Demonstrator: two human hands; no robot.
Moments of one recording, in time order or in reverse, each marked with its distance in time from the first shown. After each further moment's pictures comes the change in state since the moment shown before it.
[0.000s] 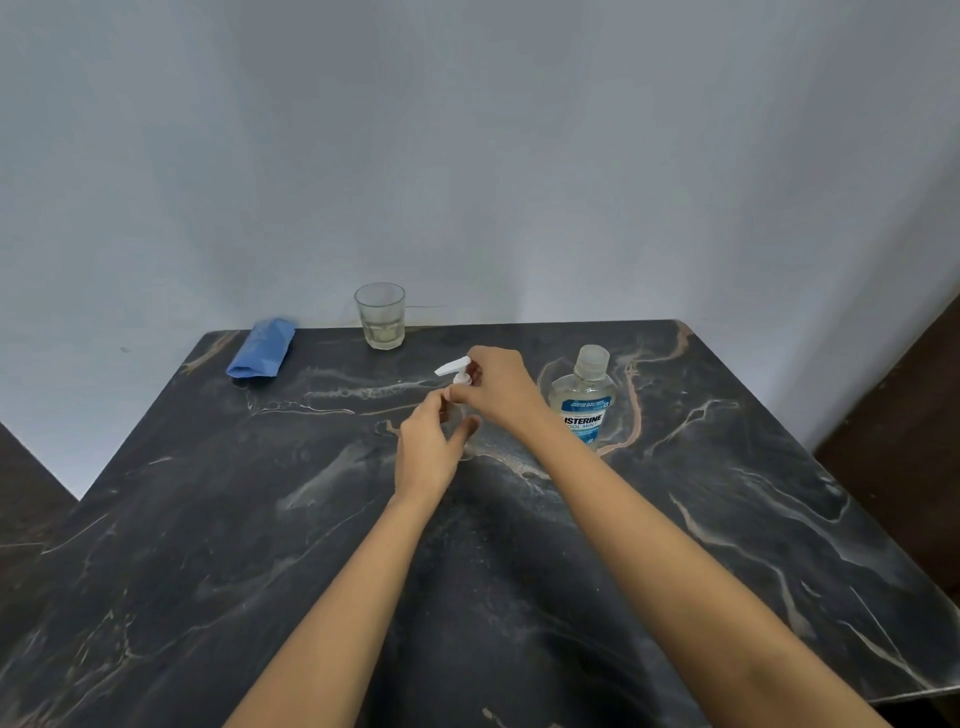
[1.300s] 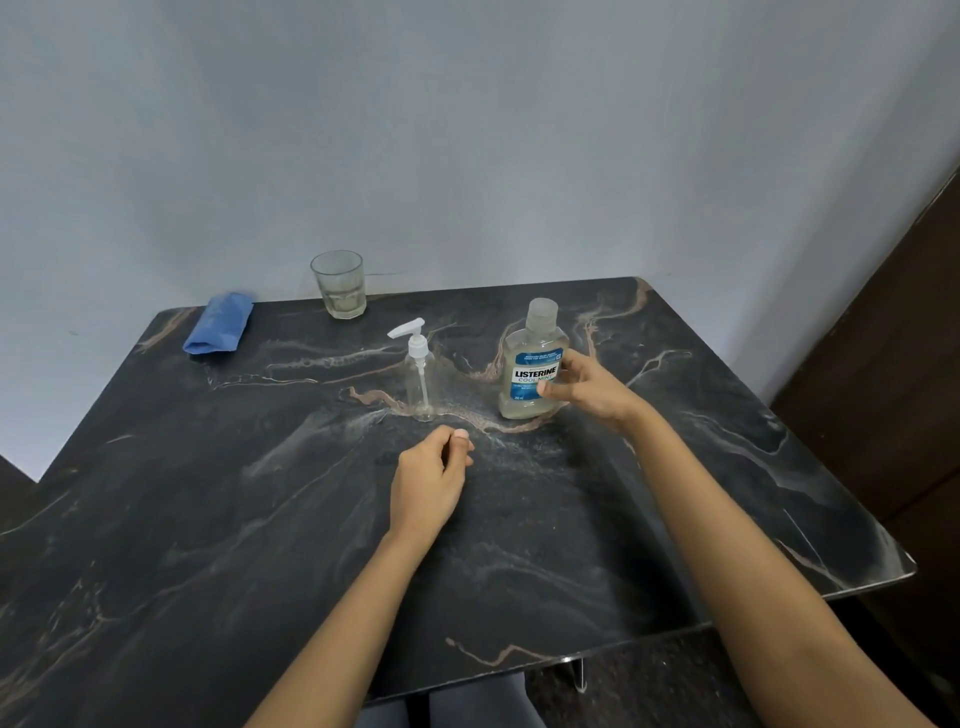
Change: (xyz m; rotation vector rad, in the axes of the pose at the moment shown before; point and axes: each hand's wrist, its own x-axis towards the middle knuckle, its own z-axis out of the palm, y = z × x) left_hand -0.086 0.006 0.024 0.055 -0.112 -0.051; right_hand -0.060 0.152 -0.056 0.625 -0.181 0.169
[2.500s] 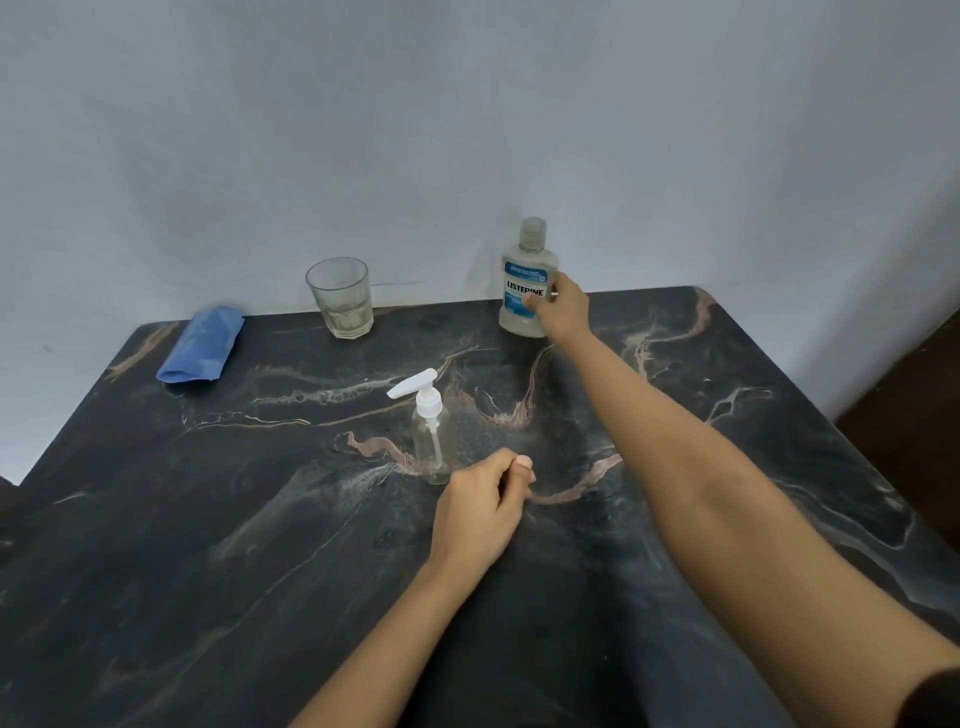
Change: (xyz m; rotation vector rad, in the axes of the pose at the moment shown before) left_hand 0.066 0.003 0.040 0.023 -0.110 0.105; right_hand 0.225 -0.015 0.003 -0.120 0.532 -0.063
